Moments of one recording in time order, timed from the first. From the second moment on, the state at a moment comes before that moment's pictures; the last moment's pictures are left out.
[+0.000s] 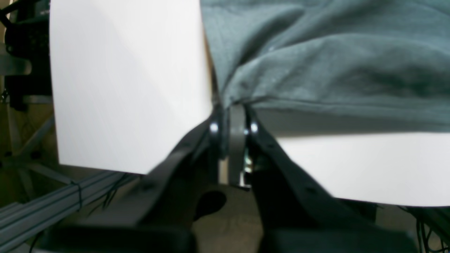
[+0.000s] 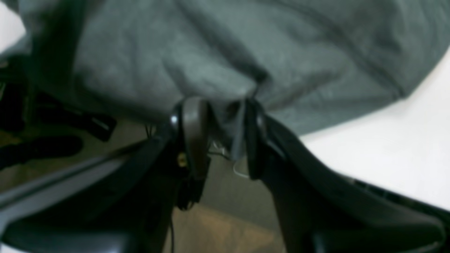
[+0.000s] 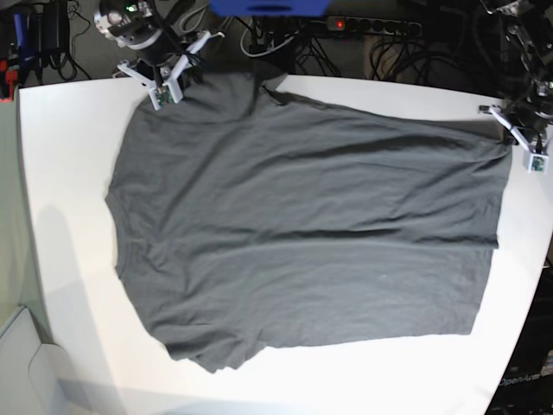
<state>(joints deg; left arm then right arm) 14.3 -15.5 -41.2 93.4 -8.2 -37.9 47.5 -37.2 -1.2 6.7 108.1 -0.2 24.5 -35.8</state>
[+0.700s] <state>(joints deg) 14.3 -15.5 -41.2 93.7 -8.2 -37.9 47.5 -37.6 -1.0 7.0 112.7 -1.3 24.5 -38.9</state>
